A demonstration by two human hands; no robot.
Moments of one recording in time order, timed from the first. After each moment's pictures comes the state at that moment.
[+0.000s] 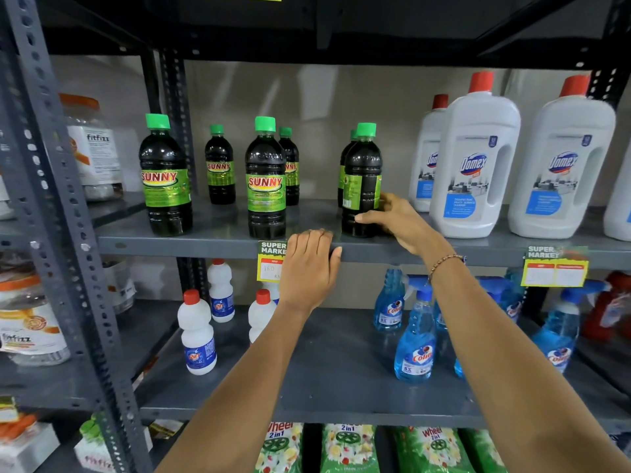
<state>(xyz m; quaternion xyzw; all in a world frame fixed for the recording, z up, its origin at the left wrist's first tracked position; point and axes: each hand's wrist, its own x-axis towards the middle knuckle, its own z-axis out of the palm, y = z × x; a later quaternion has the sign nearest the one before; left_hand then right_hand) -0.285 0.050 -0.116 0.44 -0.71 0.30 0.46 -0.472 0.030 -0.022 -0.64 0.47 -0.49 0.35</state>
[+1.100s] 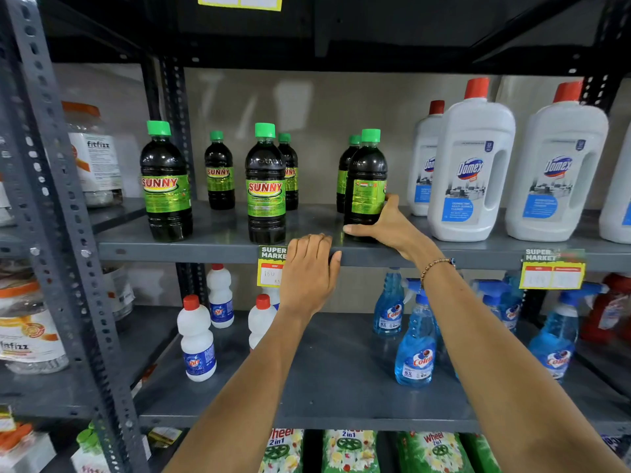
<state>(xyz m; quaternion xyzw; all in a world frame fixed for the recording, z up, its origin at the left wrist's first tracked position) -0.286 0.051 -0.116 0.45 -0.71 0.30 0.46 -0.462 0.030 -0.025 -0.67 0.52 -0.47 0.26</state>
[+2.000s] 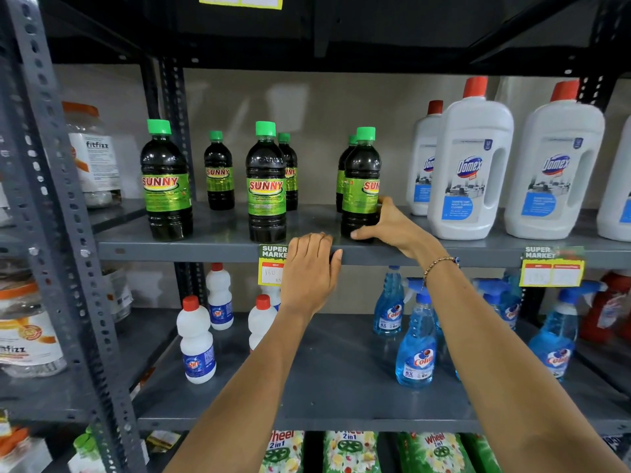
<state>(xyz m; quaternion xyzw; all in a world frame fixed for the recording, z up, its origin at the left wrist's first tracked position) -0.286 0.051 -0.116 0.45 -0.71 0.30 0.46 -0.464 0.032 -0.023 -0.68 0.51 -0.44 0.28</state>
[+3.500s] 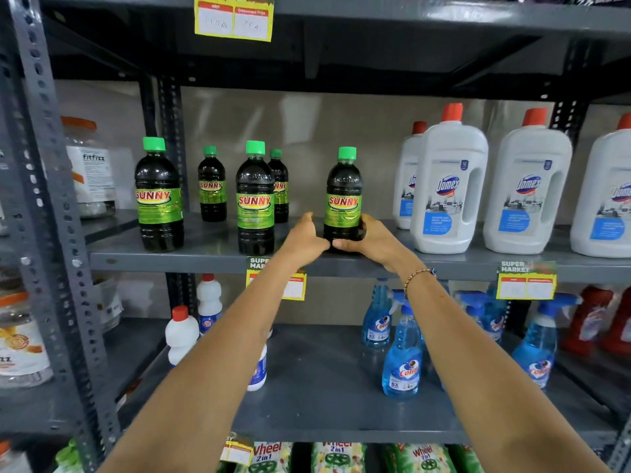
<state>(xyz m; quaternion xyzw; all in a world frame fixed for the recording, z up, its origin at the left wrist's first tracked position) -0.294 0.036 -0.025 0.51 -0.73 -0.23 0.40 -0.466 0.037 -0.028 -0.71 0.47 -0.45 0.27</state>
